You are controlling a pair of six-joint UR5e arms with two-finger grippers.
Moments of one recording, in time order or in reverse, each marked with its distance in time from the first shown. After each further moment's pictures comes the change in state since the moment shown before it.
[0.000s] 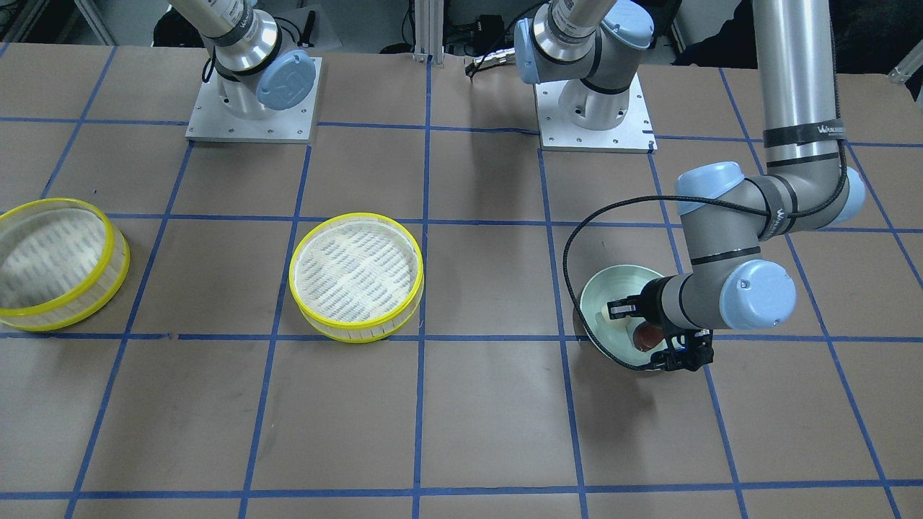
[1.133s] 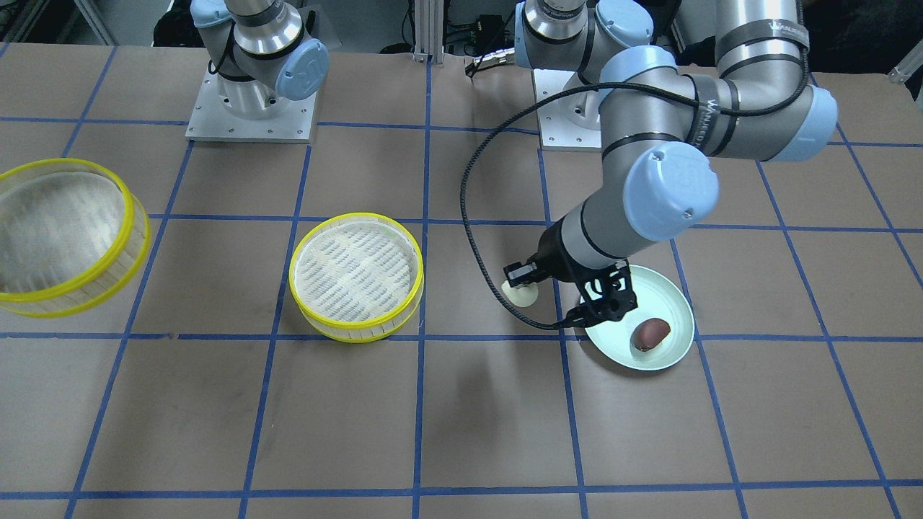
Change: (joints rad) left arm -0.316 0.142 0.130 -0.050 -0.246 -0.519; right arm 0.247 -0.226 -0.144 0.453 -0.041 0.394
